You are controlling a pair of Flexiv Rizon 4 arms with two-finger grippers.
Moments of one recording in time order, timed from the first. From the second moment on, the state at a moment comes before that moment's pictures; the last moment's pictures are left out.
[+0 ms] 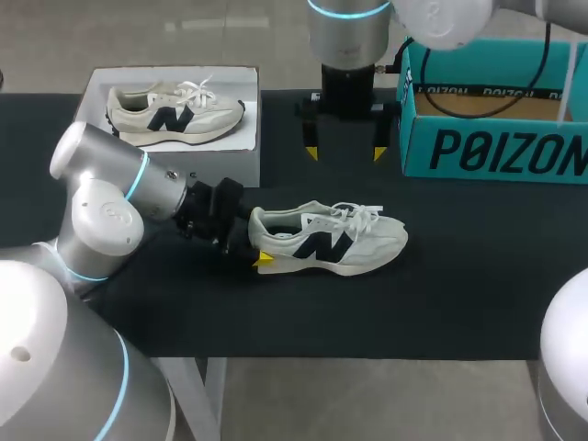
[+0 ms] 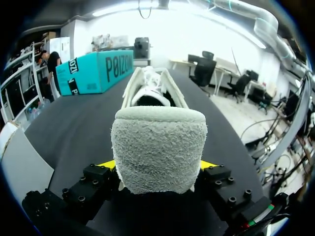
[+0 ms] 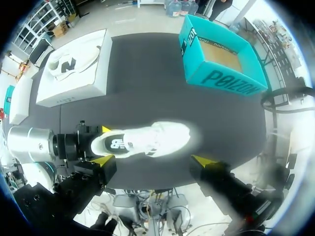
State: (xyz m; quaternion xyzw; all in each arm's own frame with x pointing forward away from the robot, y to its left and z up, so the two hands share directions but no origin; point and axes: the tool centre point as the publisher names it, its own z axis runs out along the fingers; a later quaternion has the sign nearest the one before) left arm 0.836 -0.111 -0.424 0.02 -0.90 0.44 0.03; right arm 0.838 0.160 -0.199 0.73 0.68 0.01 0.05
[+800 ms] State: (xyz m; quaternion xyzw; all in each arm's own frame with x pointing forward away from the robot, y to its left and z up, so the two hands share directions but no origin) left arm 0.836 -0.111 -0.424 0.02 -0.90 0.44 0.03; right arm 0.830 0.195 -0.294 0.74 0.67 -0.04 0.08
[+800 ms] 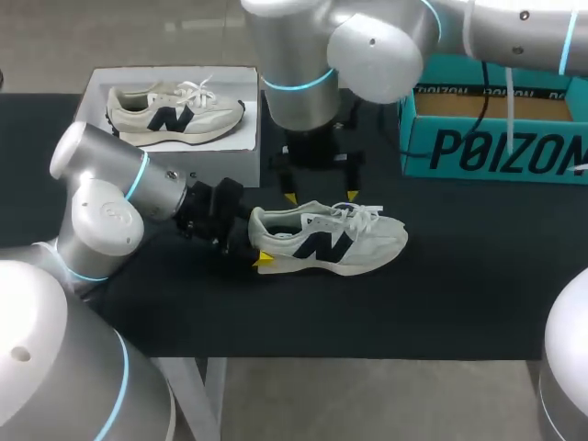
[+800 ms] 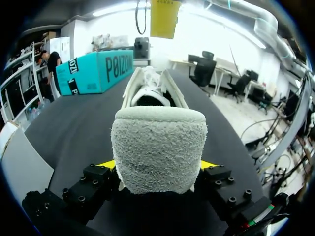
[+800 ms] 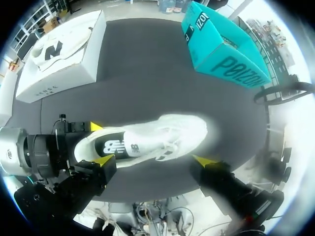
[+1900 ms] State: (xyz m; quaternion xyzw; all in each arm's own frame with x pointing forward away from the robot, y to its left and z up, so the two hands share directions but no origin) left arm 0.836 -0.111 -0.424 0.02 -0.90 0.44 0.03; right arm 0.833 0.192 -0.353 0.72 0.66 -0.15 0.14
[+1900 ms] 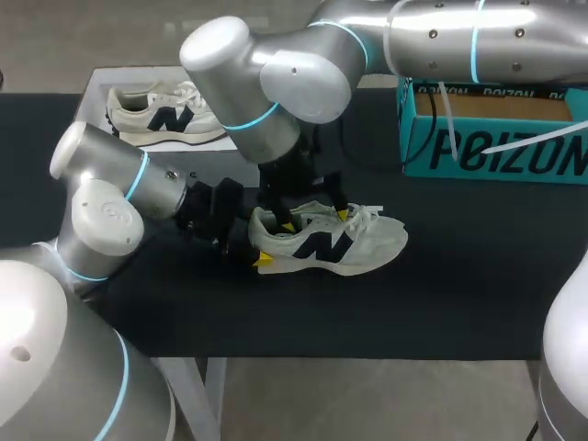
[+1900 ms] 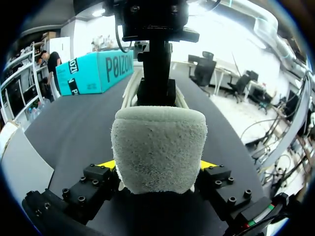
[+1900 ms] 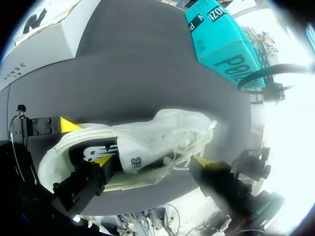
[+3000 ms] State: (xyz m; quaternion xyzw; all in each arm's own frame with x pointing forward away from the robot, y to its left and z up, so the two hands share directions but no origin) left arm 0.836 -0.111 -0.424 0.02 -0.90 0.44 0.03; right arm 0.844 0.170 -0.334 0.75 0.66 -0.08 0.06
